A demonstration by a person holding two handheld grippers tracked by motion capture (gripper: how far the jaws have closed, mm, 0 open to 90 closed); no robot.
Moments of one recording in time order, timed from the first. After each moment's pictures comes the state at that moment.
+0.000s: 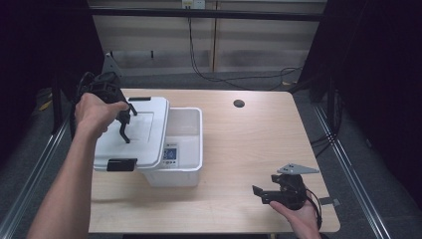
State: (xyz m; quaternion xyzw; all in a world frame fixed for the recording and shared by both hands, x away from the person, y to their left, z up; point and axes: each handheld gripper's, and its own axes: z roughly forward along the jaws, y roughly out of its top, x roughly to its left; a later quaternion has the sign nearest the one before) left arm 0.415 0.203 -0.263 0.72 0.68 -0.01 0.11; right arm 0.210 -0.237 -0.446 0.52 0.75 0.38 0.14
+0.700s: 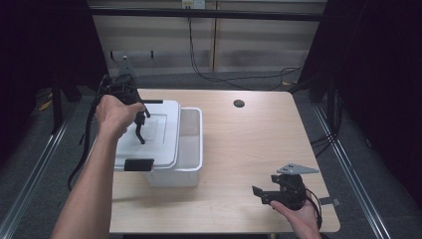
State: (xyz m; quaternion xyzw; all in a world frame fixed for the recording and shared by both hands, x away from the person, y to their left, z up) left arm 0.417 0.172 -0.270 0.71 0.69 -0.02 0.12; right arm 0.210 -0.237 -0.446 0.52 0.76 0.38 0.14
